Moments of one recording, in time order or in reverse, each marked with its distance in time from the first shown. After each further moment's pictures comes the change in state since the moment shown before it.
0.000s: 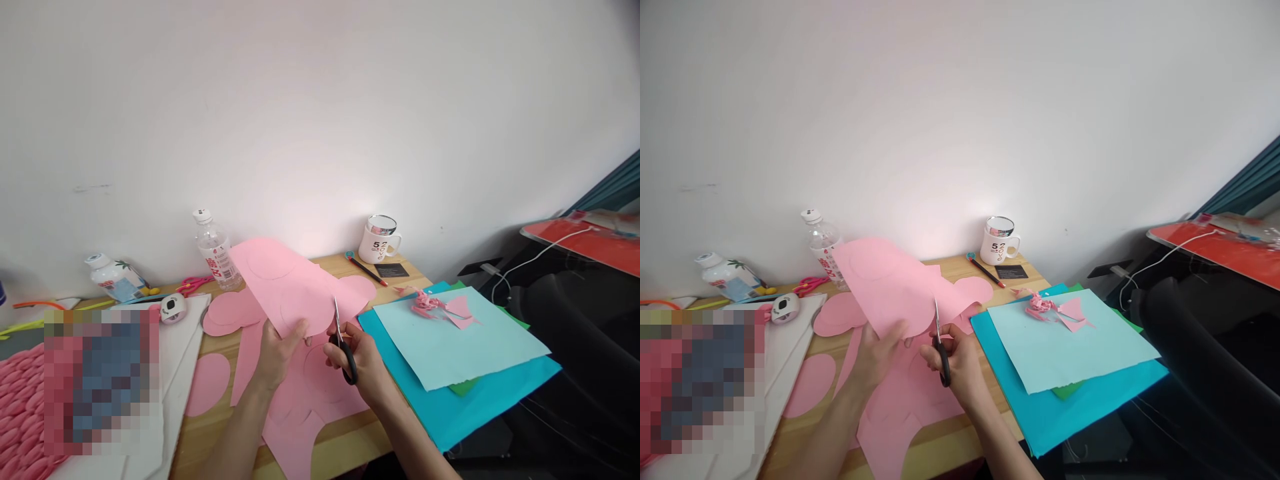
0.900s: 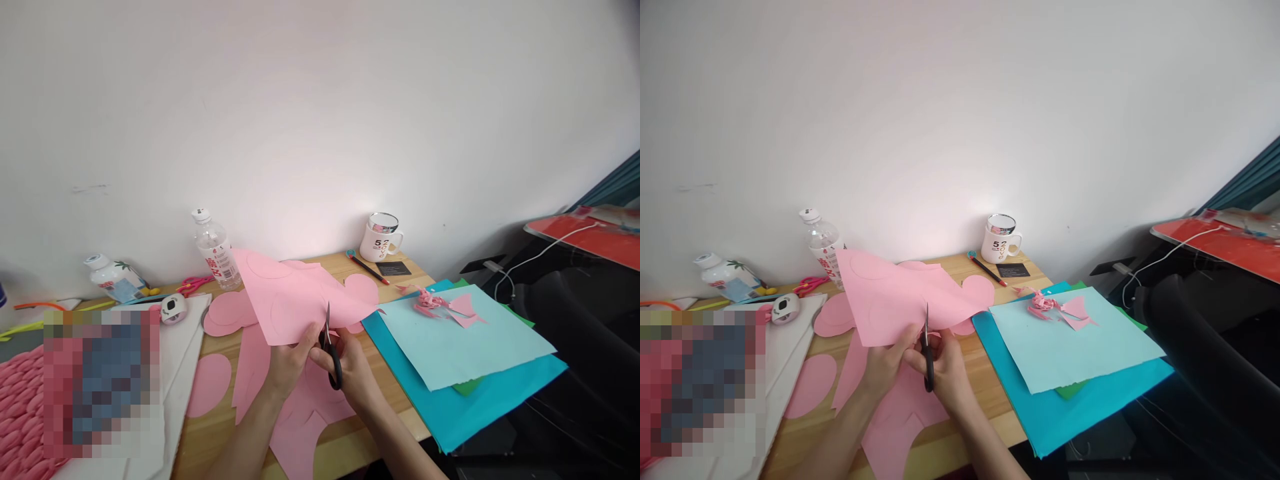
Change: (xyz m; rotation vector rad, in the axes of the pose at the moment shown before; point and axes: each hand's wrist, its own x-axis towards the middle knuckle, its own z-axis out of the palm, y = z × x) left_hand -0.010 0.000 0.017 -0.012 0.120 -0.086; right_hand 0.004 0.016 0.019 0.178 -0.110 -0.158
